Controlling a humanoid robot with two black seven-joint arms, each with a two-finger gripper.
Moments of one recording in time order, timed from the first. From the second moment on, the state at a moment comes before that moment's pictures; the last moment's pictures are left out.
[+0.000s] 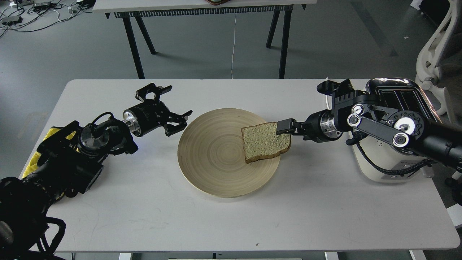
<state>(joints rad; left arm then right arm) -0.80 0.20 -0.58 -0.46 -0.62 -0.49 0.40 1.11 -0.37 0.07 0.94 -0.94 0.49 -0.25</state>
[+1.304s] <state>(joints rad) -0.80 0.20 -0.58 -0.46 -0.62 -0.49 0.40 1.09 -0.35 0.07 0.93 -0.94 0.49 -0.25</state>
